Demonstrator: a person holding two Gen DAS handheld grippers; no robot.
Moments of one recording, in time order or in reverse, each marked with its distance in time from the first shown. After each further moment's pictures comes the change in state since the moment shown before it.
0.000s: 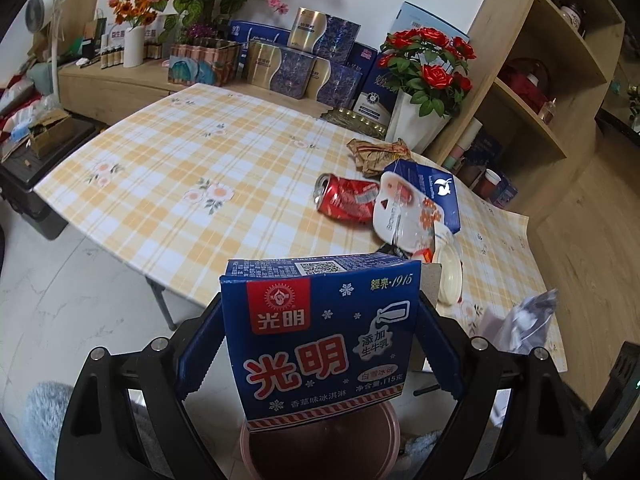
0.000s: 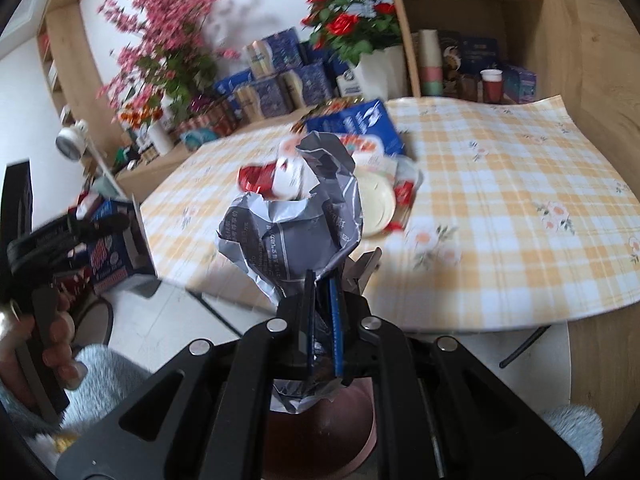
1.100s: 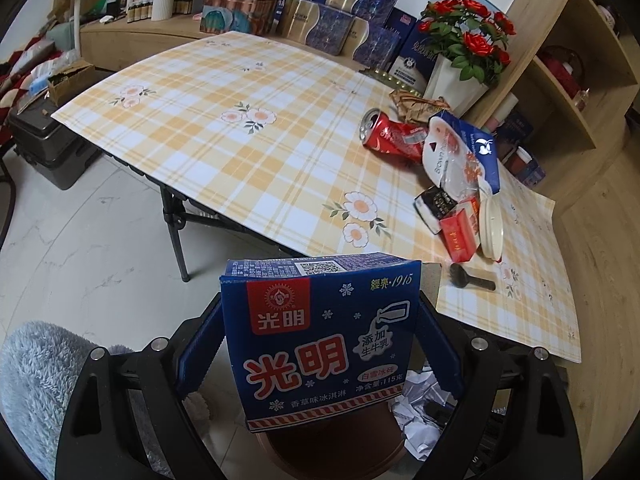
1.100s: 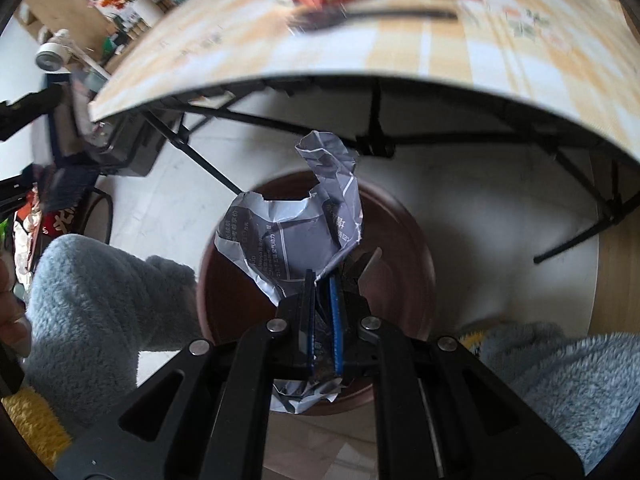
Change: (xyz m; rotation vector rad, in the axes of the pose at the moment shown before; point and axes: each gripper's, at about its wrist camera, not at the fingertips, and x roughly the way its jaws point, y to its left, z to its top) left arm 0.029 0.036 -0.050 -0.076 0.118 0.068; right arm 0.115 0.010 -0.098 0.008 0.529 0.029
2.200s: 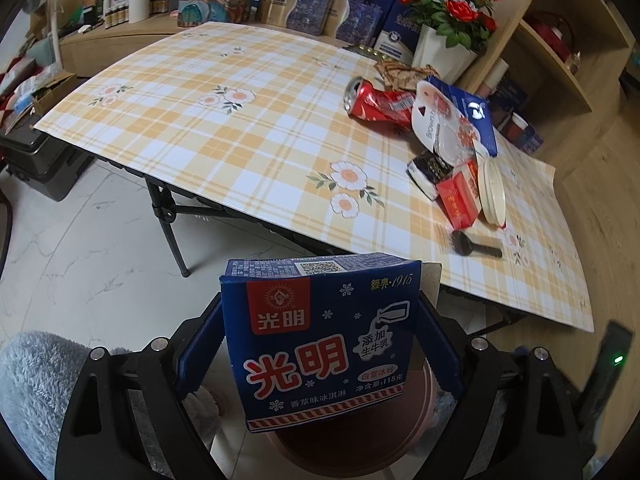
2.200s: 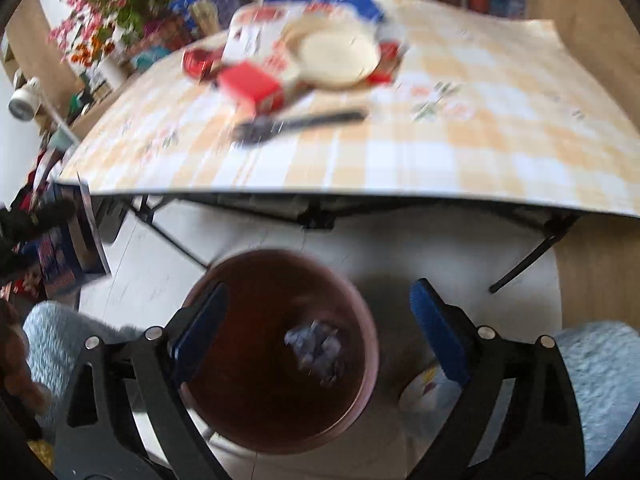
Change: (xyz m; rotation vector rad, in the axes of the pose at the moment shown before) left arm 0.016 -0.016 -0.012 0.092 0.059 0.005; right arm -0.054 -0.014 0.007 0.088 -0.291 -0.163
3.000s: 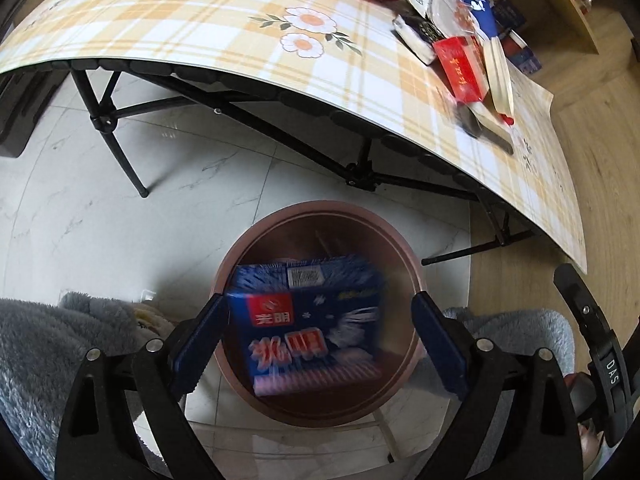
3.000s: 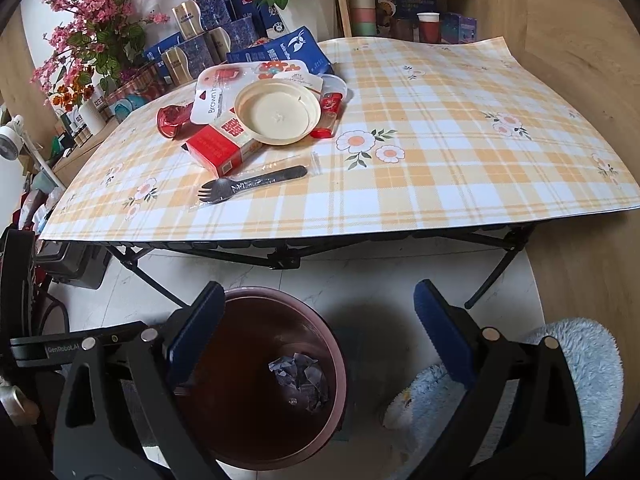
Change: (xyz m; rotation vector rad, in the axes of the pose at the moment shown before) left arm 0.070 -0.018 -0.041 0.026 0.339 -0.090; right arm -0.034 -0.021 0.000 0.078 -0.123 -0.070
